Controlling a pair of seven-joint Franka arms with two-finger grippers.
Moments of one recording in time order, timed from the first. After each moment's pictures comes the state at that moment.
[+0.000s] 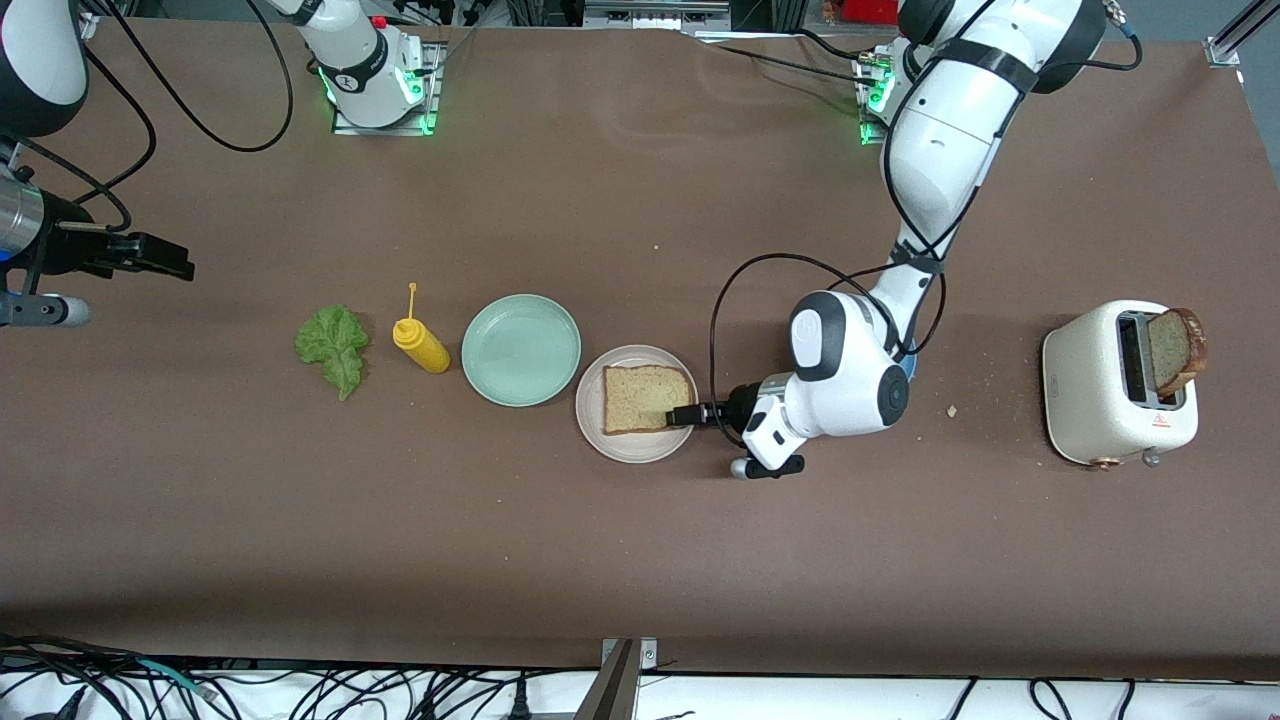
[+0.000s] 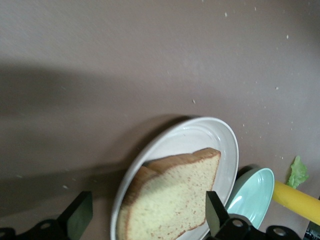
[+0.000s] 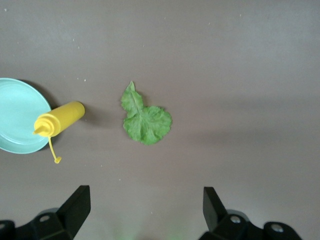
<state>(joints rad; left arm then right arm) -0.36 0.89 -0.09 -1.39 -0.86 2.30 0.00 0.04 0.13 -0.09 -1.61 -0.02 1.59 -0.03</state>
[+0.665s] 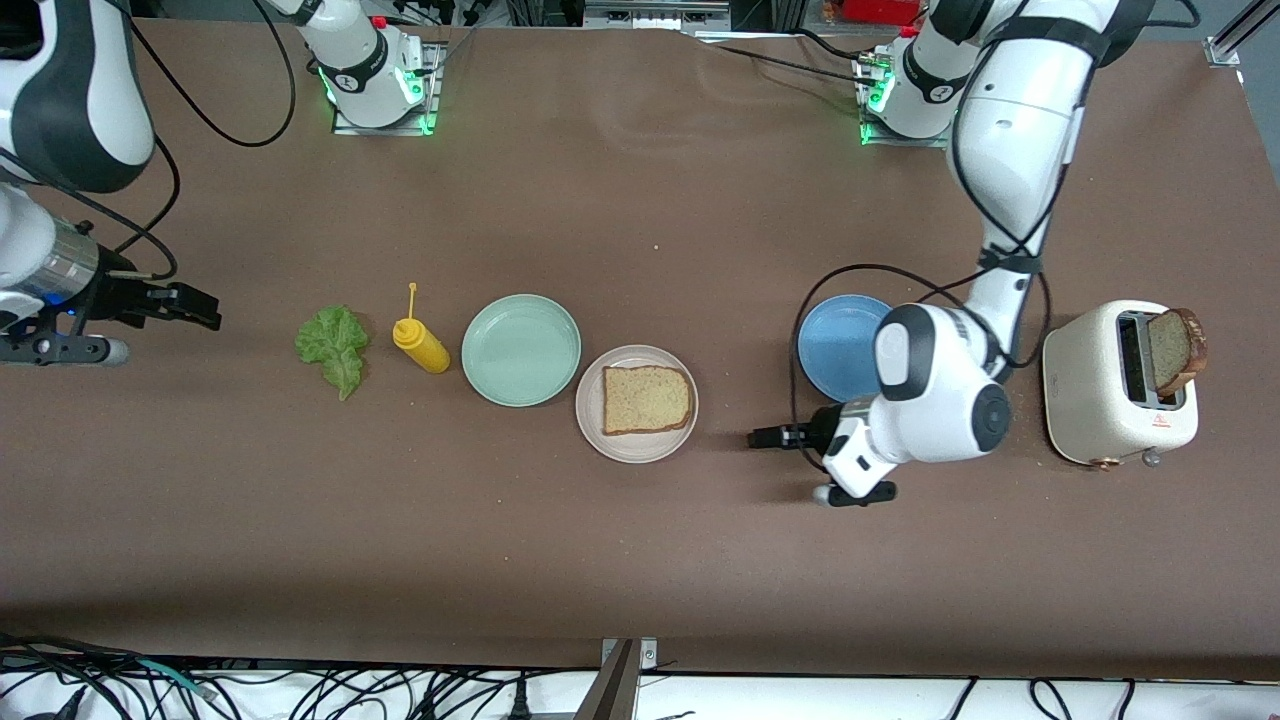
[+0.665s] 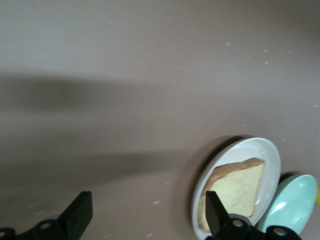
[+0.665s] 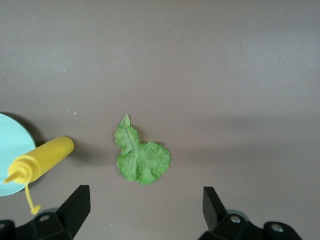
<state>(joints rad) -0.29 0.78 0.04 -1.37 -0.61 2.08 -0.04 0.04 0.15 -0.09 -1.80 -0.02 1.92 -0.03</state>
